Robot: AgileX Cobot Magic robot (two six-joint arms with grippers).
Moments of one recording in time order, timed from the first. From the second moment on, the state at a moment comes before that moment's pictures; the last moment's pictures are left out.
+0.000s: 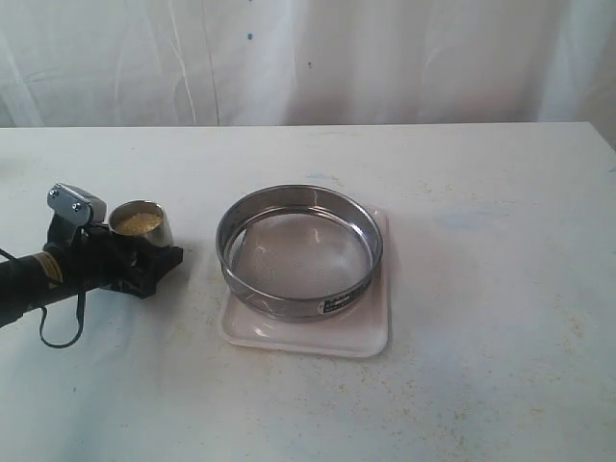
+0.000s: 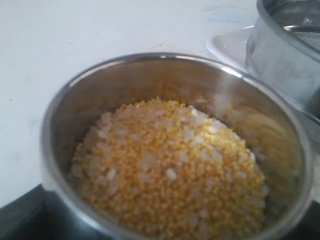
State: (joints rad) left arm 0.12 2.15 -0.81 0.79 -1.01 -0.30; right arm -0.12 0.00 0.00 -0.08 0.32 -0.07
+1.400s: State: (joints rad) left arm 0.08 1.91 -0.99 0.98 -0.99 -0.62; right arm -0.12 0.00 0.00 -0.08 0.32 -0.07
